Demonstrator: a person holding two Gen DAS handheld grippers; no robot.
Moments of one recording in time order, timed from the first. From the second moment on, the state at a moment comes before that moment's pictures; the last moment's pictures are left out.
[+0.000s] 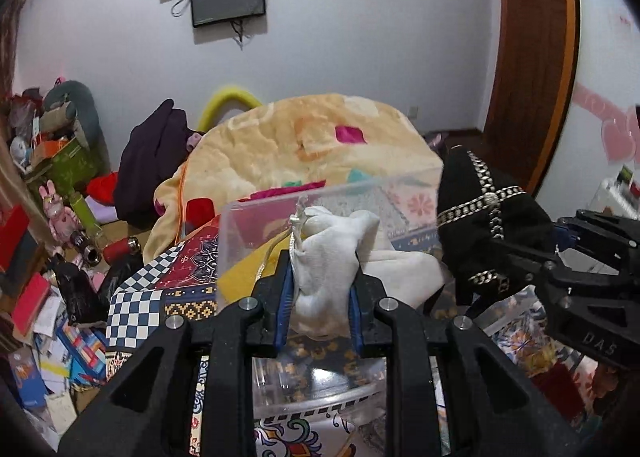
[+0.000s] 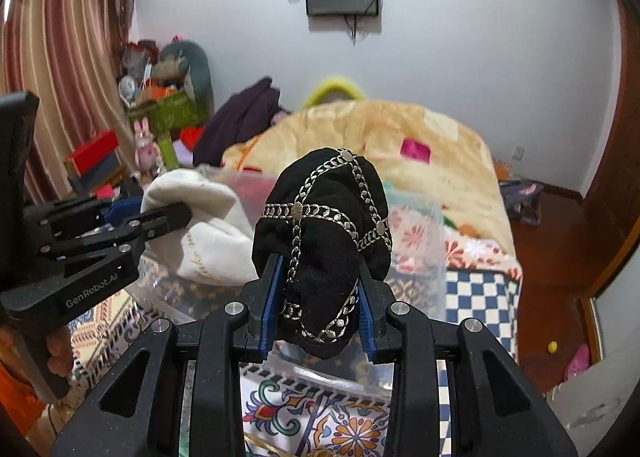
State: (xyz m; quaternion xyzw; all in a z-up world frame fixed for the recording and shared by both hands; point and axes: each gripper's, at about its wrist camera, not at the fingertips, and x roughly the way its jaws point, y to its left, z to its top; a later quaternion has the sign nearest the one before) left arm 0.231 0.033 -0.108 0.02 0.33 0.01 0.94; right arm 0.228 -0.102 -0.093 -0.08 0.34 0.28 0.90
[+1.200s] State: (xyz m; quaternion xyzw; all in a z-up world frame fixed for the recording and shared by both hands) left arm 0.147 0.029 -0.097 -0.01 0.33 -0.03 0.94; right arm 0.154 -0.155 -0.075 -0.08 0.30 0.27 0.91
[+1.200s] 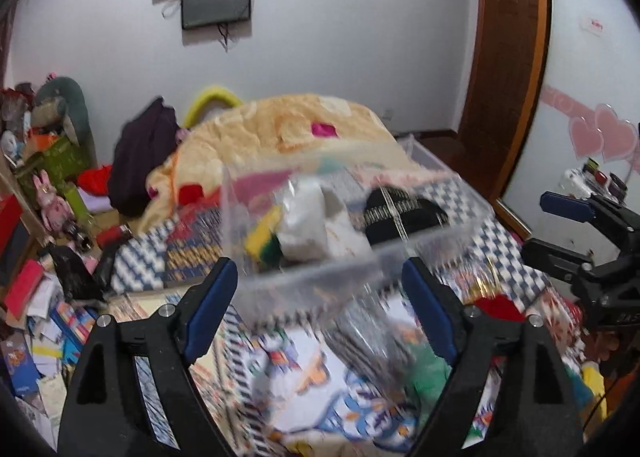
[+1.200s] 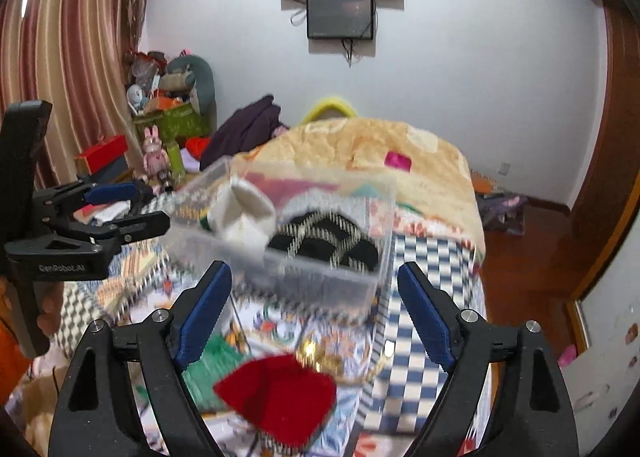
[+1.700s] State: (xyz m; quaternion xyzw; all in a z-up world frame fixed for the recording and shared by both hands) left arm 0.152 0.002 -0.149 -0.01 0.40 -0.06 0.92; right arm 0.156 -0.170 -0.141 -0.06 0.39 0.26 0.88
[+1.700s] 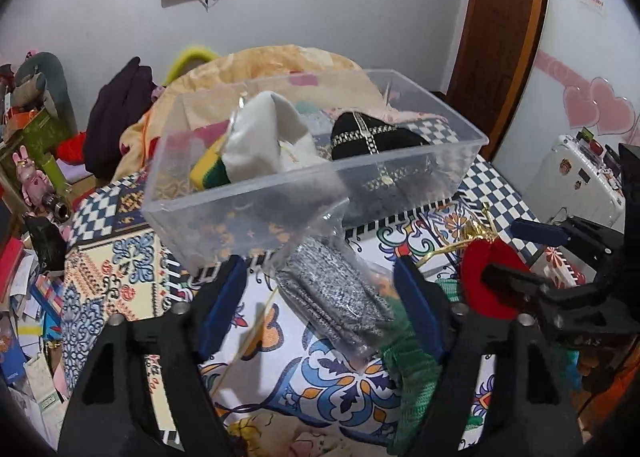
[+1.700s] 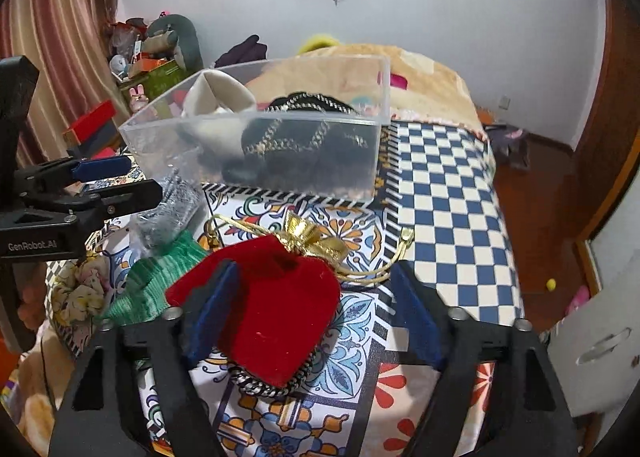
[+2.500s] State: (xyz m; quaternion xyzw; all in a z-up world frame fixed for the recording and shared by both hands) left arm 0.143 0.008 -0.142 -0.01 0.38 -0.07 0.92; right arm 0.151 -0.170 -0.116 -0.04 0.35 0.28 0.89
